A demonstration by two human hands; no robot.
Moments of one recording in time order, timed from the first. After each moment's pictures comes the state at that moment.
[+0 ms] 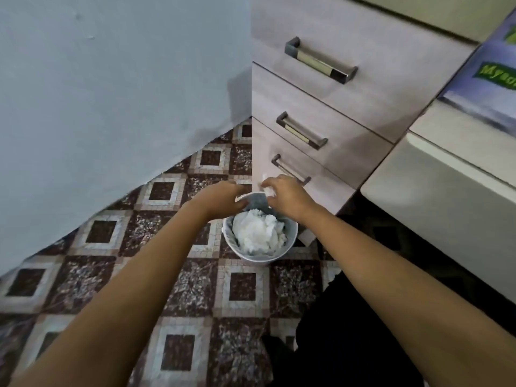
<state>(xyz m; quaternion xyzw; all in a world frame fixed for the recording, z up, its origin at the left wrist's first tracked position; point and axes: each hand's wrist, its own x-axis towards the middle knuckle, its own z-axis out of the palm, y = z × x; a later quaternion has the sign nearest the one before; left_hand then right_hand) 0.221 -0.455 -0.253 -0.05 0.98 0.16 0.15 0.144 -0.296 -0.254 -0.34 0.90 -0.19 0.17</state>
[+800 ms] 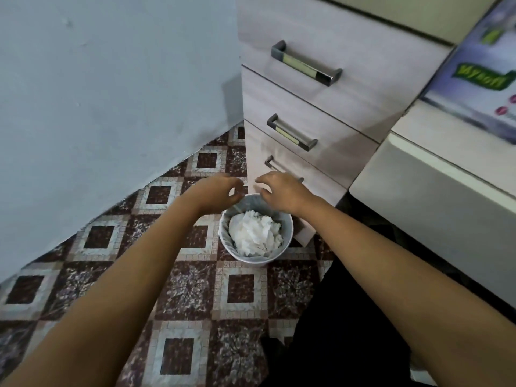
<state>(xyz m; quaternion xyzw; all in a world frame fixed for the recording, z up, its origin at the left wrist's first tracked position) 0.213 -0.455 -0.239 -0.05 0.98 0.15 0.14 0.136 -0.292 -0.241 -0.39 0.89 -0.16 0.17</state>
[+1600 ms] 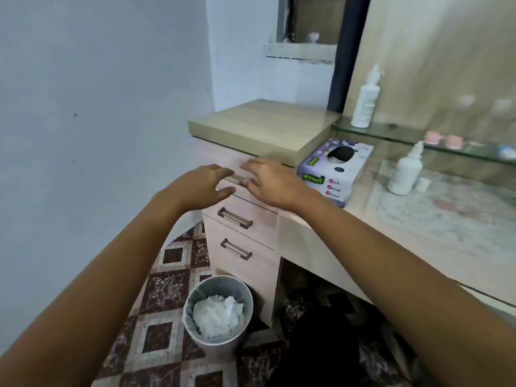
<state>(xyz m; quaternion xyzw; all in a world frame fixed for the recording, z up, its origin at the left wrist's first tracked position) 0.208 -0.378 -0.026 0.06 0.99 0.08 -0.10 0.153 -0.208 -0.018 -0.42 0.89 -0.14 -0.12</state>
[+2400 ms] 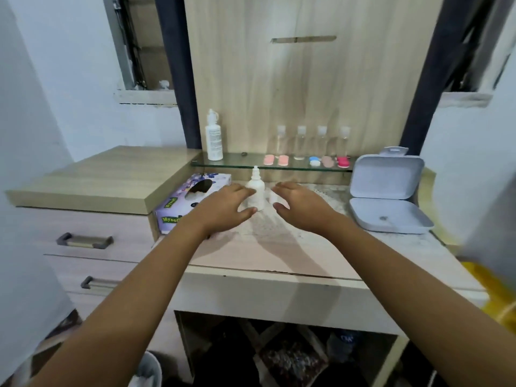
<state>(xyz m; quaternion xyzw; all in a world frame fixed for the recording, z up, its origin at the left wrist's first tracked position) 0.136 -0.111 0.007 0.31 0.93 0.13 -0.13 0.172 0.081 0.008 -0.14 0.97 -0.10 -0.16</state>
